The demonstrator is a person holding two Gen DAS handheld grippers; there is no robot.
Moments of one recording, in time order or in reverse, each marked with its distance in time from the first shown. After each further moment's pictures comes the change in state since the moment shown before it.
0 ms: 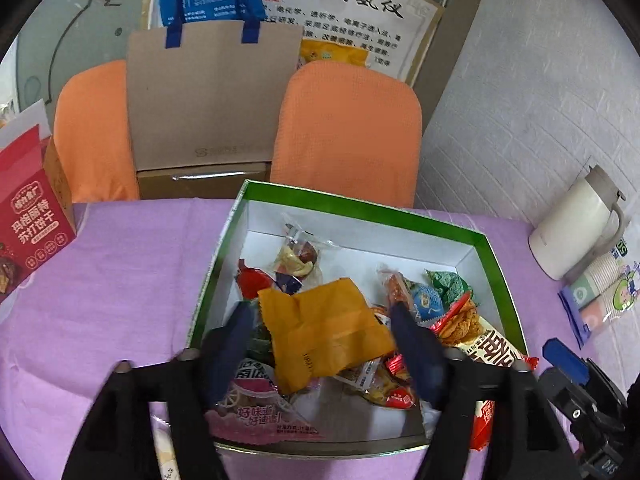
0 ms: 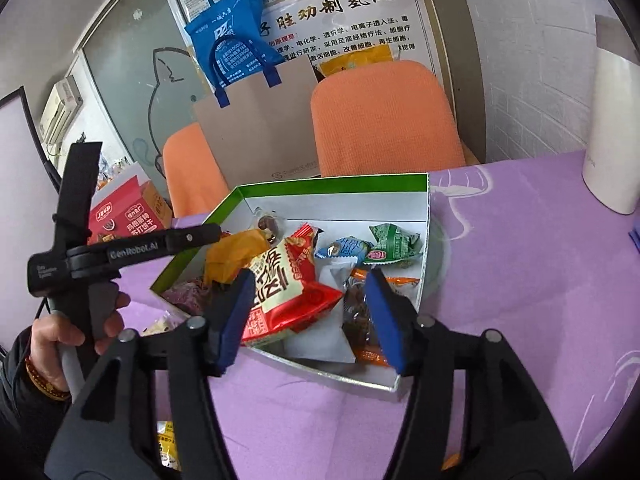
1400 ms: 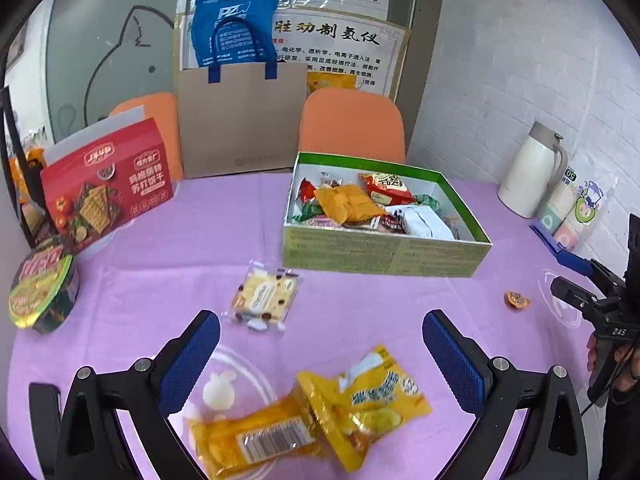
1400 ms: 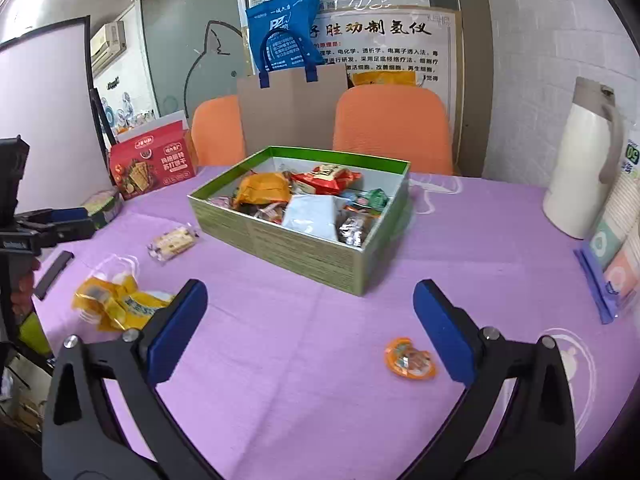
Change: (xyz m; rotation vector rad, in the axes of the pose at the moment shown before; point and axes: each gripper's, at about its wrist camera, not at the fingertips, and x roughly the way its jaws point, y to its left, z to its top) left arm -0.177 0.034 -0.144 0.105 -0.072 0.032; right arm -0.105 -0.005 -0.082 -0.243 -0.029 -0.051
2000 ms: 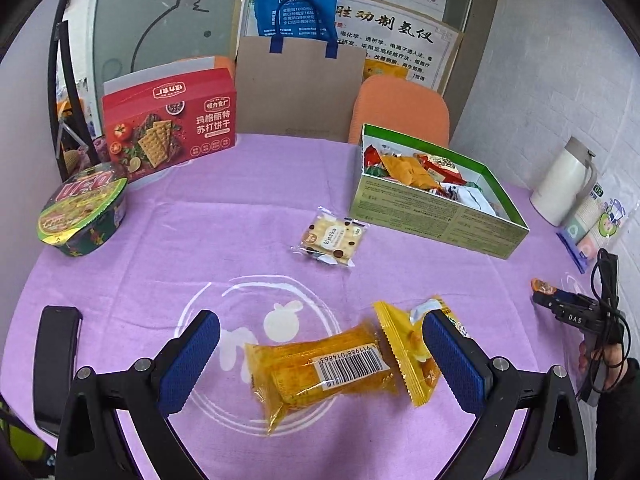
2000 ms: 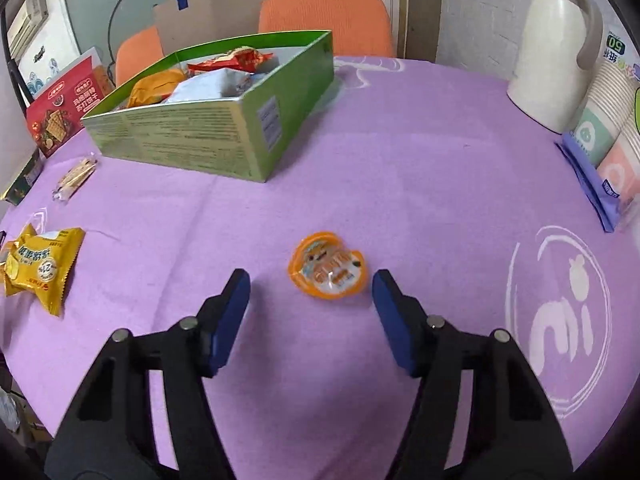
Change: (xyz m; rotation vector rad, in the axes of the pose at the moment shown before) left arm -0.014 0.049 -0.042 -0.130 0.041 0.083; right arm 0.067 -0.015 -0.048 0.127 0.312 -0.030
